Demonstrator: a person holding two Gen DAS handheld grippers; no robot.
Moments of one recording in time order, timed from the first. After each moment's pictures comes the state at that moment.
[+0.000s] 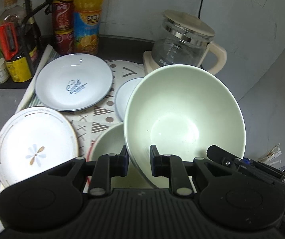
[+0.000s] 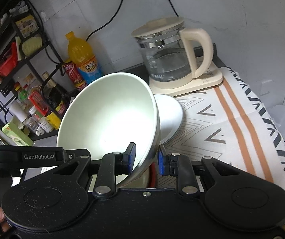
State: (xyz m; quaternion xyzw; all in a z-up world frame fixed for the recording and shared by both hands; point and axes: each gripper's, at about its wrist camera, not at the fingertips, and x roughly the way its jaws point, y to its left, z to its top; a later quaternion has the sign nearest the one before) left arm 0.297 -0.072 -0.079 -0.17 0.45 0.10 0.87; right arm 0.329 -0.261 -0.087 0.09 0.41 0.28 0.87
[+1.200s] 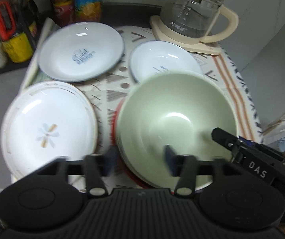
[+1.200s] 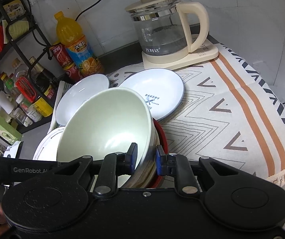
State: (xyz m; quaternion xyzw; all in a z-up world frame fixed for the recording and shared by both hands) left arm 0.289 -0.052 -0.106 -0.14 0.54 0.08 0.83; right arm 0.305 -0.228 -0.115 0.08 0.45 0.23 0.86
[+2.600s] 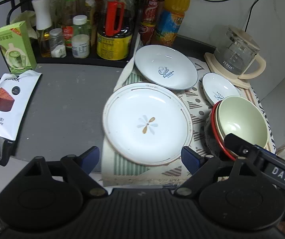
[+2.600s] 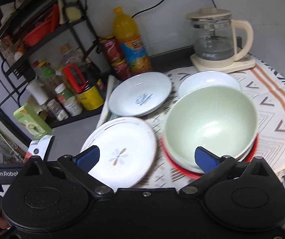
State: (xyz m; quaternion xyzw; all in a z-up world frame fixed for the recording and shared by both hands) left arm 0.129 0.096 -0.069 -0.19 0.46 0.14 0.86; right arm 0.198 -0.112 -0.068 0.08 0.40 0.26 0.88
